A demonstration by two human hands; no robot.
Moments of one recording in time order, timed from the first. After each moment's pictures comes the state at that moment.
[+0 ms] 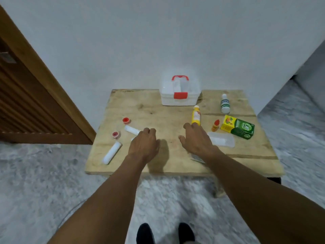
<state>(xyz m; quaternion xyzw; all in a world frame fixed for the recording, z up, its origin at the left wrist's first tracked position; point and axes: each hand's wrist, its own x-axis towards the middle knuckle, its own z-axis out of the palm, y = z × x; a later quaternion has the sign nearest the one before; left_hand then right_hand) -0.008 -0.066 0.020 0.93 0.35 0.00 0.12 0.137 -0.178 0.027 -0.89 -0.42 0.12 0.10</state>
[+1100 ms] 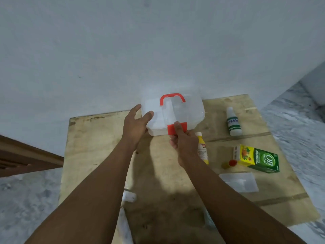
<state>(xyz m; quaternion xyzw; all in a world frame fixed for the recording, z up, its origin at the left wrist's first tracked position) 0.204 0.146 -0.016 0.59 0.43 0.14 0.67 0.265 0.006 -0.047 -0.64 0.18 0.28 0.69</state>
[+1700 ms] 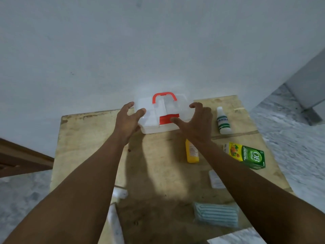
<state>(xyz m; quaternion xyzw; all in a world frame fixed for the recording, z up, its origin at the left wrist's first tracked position) 0.207 0.148 -0.019 0.59 0.42 0.15 0.67 0.323 -0.032 -0.021 -0.94 -0.18 0.00 0.29</state>
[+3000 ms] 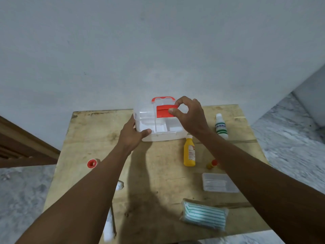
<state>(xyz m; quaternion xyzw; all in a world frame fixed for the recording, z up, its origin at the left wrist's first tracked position) 0.170 0.099 -0.016 0.69 0.37 0.13 0.60 0.335 -0.034 0.022 -0.83 -0.36 0.07 0.42</state>
